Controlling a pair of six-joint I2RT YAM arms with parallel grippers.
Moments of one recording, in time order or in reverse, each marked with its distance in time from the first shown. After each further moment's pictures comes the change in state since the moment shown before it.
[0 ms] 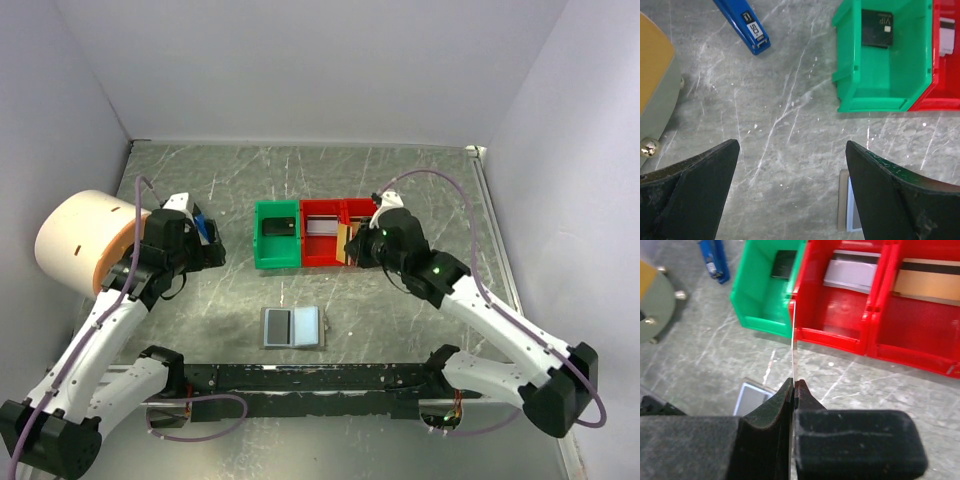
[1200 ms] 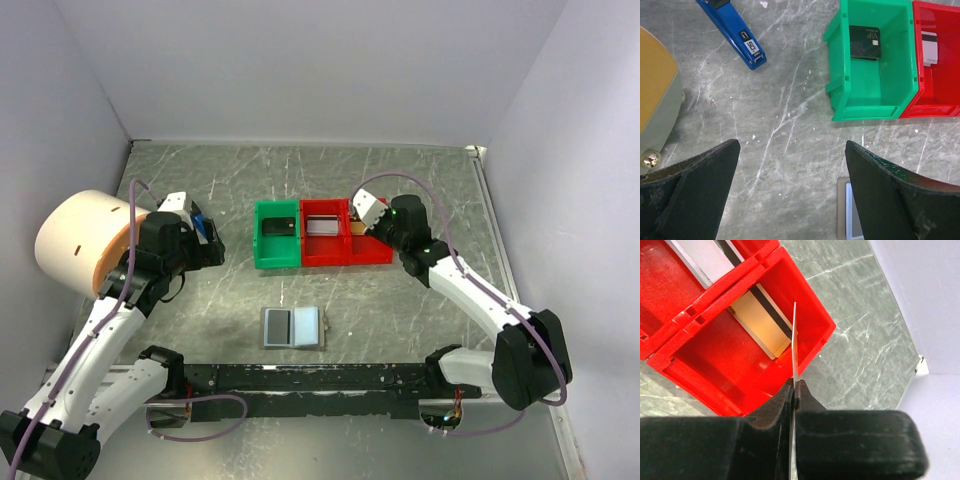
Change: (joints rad) left arm 0.003 -0.047 -0.032 0.049 0.000 0.022; right arm -0.306 0.236 -0.088 0.298 -0.044 -1.215
